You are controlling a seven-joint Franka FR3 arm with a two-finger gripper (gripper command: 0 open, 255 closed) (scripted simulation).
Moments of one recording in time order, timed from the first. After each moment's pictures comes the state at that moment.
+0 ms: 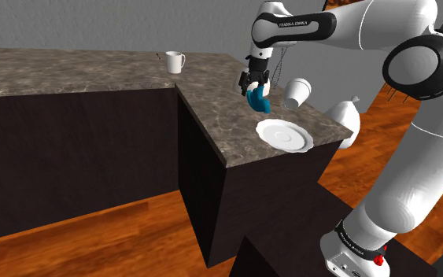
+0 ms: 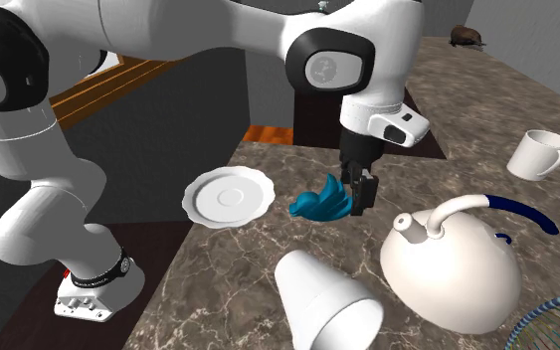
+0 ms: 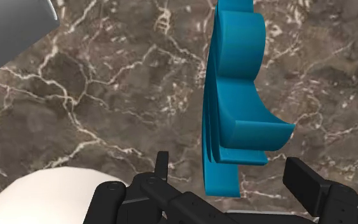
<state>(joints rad) -0.03 0.15 -0.03 -1.65 0.00 1.81 -0.02</state>
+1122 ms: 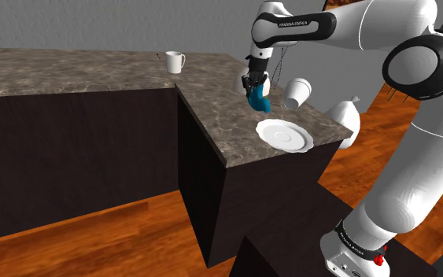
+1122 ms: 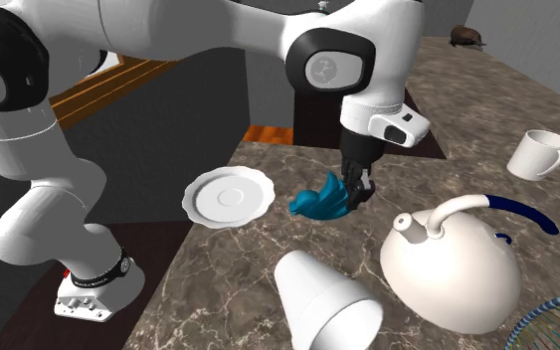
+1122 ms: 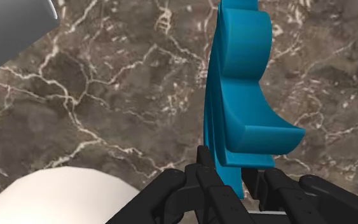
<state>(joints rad) -0.03 0.15 -0.03 -1.65 0.00 1.81 -0.02</state>
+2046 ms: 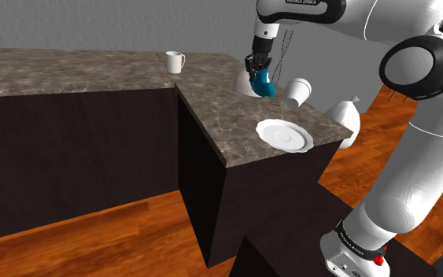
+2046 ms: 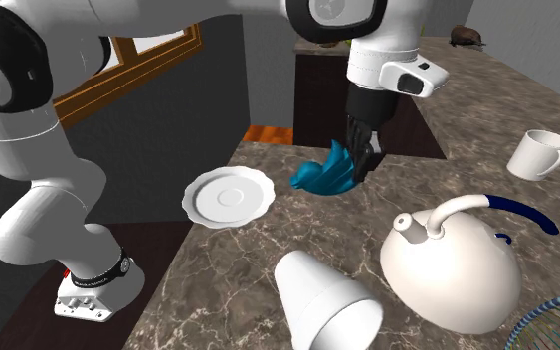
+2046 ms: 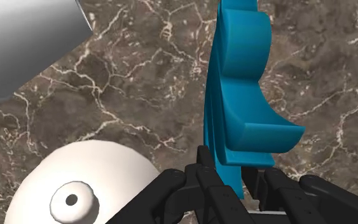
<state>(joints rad) -0.03 0.17 -0.03 -1.45 0.00 1.62 -0.02</state>
